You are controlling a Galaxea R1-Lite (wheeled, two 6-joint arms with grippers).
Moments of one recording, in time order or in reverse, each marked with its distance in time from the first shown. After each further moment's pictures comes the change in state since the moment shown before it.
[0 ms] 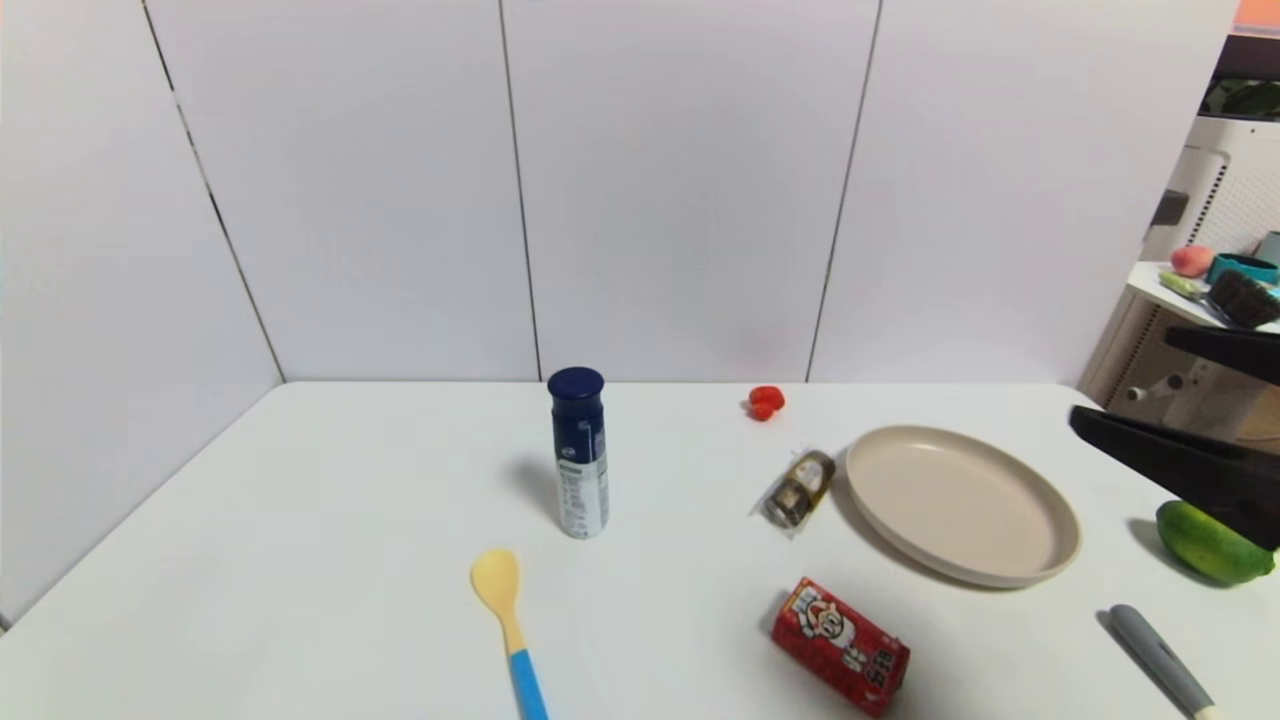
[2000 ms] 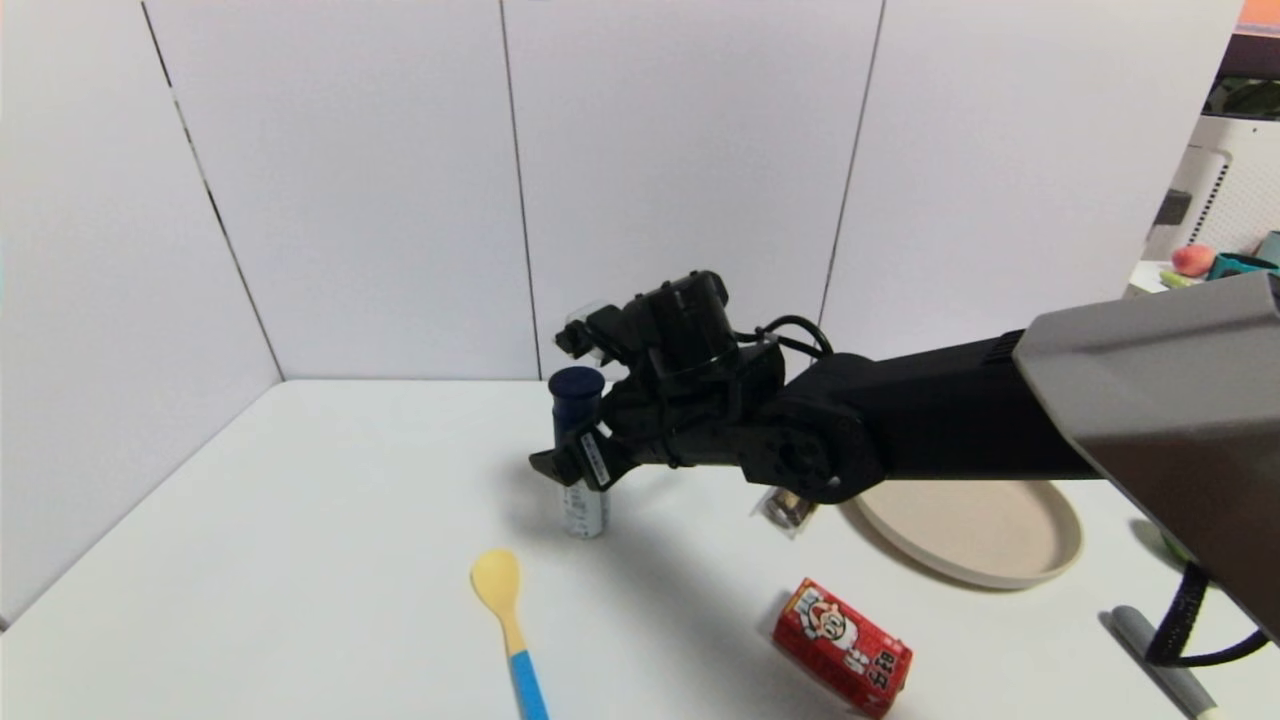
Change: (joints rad) left arm 0.000 0.000 0.000 0.000 -0.001 0.000; right arm 0.319 1.191 -0.822 -0.016 0.034 0.051
